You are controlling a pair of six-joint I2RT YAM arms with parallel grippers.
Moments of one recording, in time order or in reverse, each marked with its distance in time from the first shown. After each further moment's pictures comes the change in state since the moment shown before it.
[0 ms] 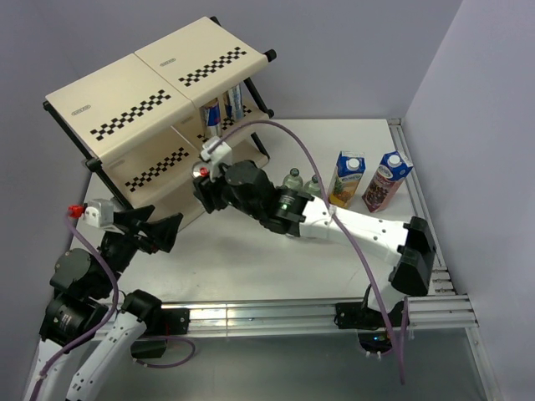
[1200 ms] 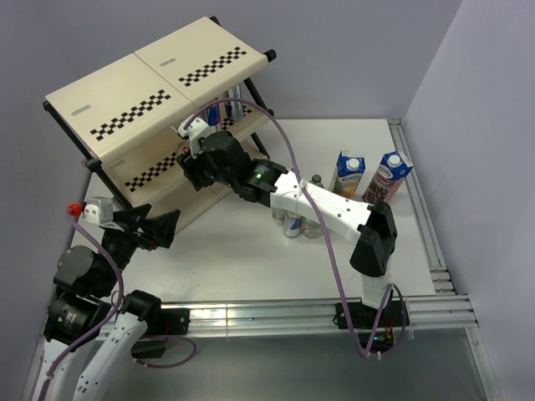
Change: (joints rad) left arm 0.084 -0.006 -0.010 0.000 0.011 -0.003; right arm -0.100 0.334 0.475 -0.237 -0.101 -0.097
